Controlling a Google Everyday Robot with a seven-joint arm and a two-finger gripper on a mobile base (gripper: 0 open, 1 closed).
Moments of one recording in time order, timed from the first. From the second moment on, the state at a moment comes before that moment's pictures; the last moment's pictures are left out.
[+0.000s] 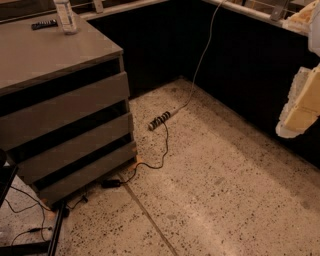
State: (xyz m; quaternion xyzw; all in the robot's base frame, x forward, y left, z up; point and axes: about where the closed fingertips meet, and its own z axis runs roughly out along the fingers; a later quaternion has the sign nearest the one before) arm 0.429 -0.198 1.030 -0.60 0.76 -0.09 0.22
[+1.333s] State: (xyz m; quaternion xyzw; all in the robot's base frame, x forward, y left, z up) arm 0.429 -0.198 1.030 -0.60 0.76 -0.09 0.22
